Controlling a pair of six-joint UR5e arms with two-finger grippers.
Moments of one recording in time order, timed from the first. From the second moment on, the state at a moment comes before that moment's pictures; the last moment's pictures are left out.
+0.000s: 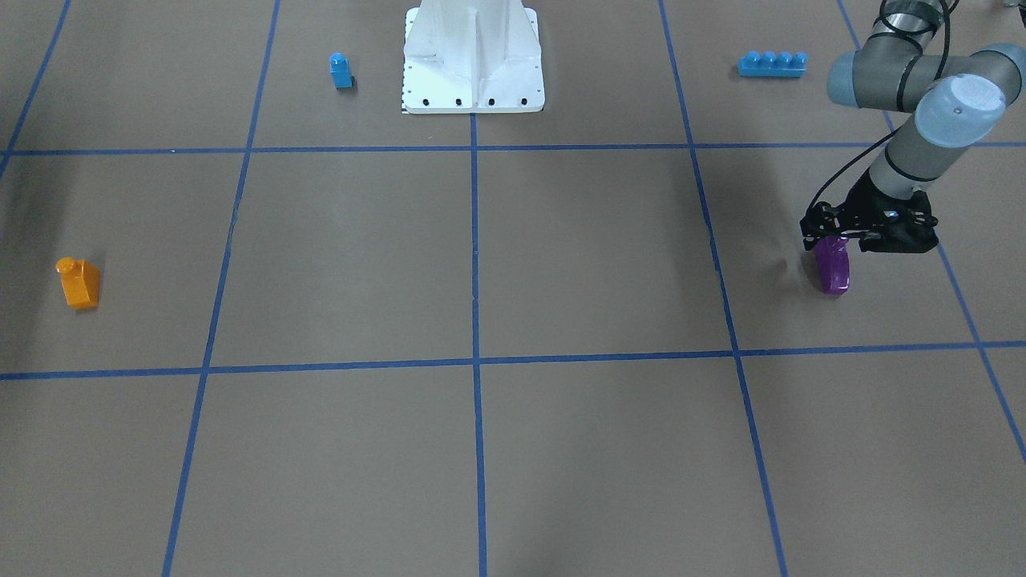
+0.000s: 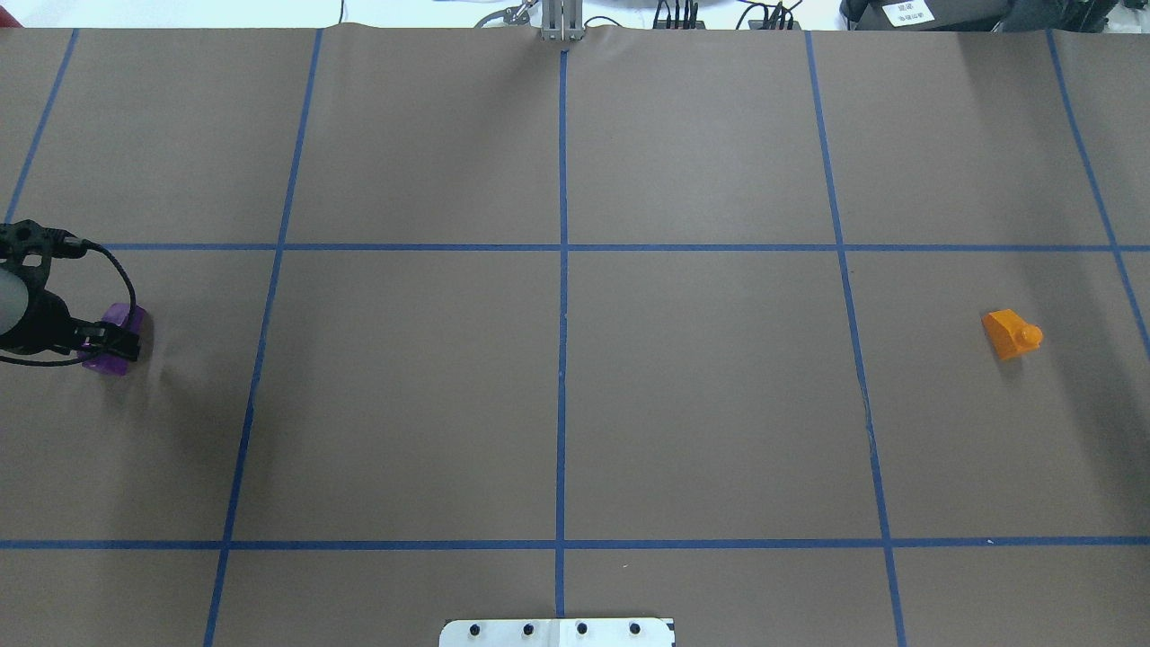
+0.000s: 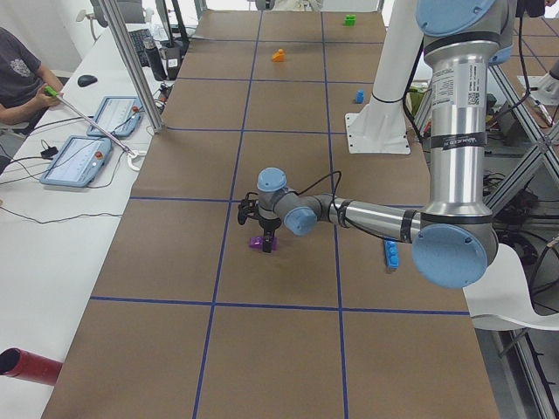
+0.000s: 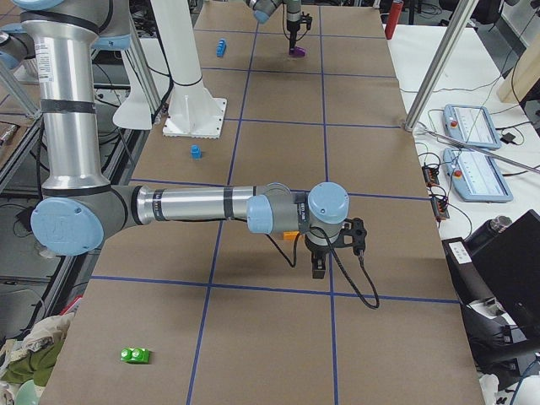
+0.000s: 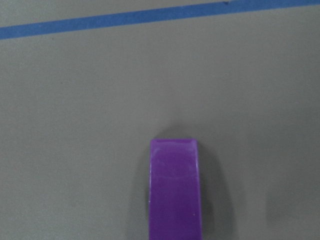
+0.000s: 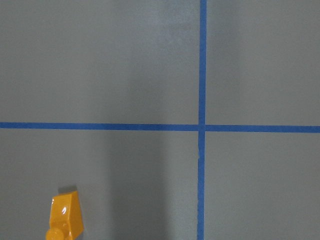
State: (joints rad) left arm -0.88 -1.51 -1.68 -2.10 -2.07 -0.78; right arm 1.56 -1.54 1.62 -1.55 2.42 0.09
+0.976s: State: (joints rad) left arm -0.89 -1.57 -1.82 -2.05 -2.14 -0.72; right arm 1.56 -1.51 1.62 -1.55 2.42 0.09
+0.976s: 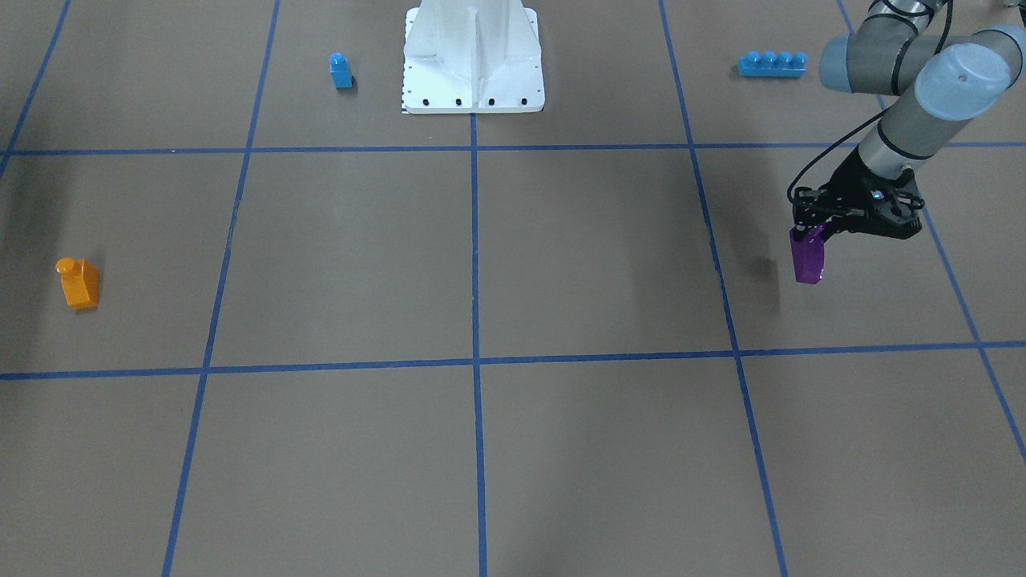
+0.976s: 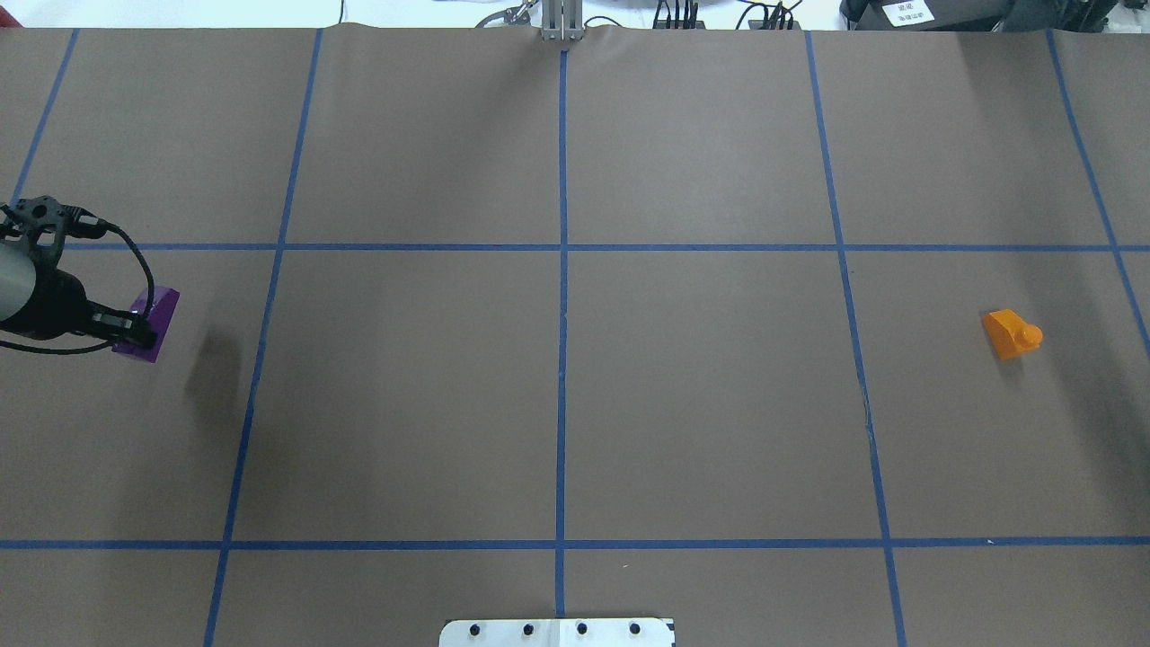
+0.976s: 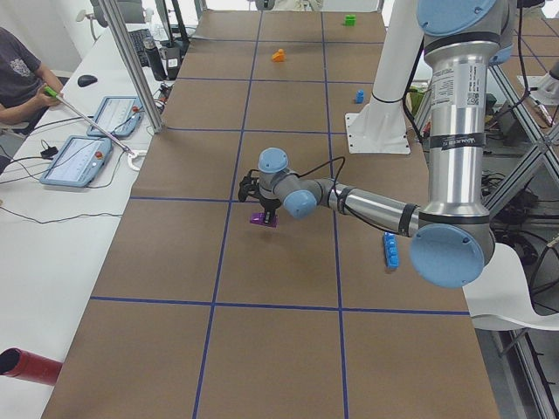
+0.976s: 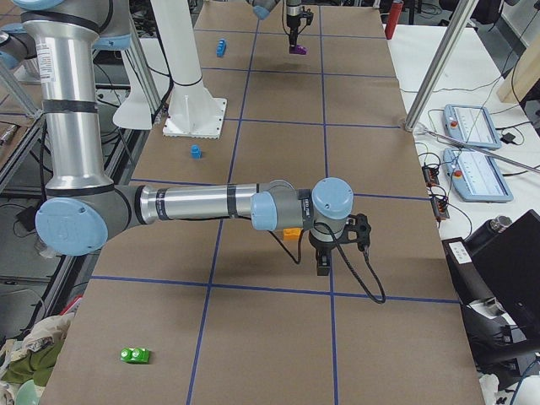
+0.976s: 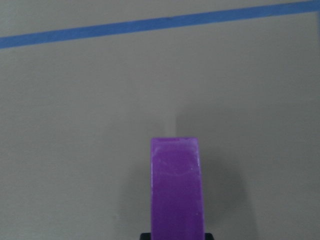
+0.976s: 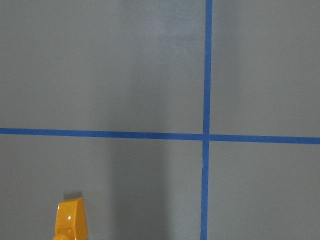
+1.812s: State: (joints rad) left arm -0.64 -2.30 -1.67 -1.52 -1.88 -0.65; right arm 1.56 -1.50 1.60 -1.55 2.42 0.11
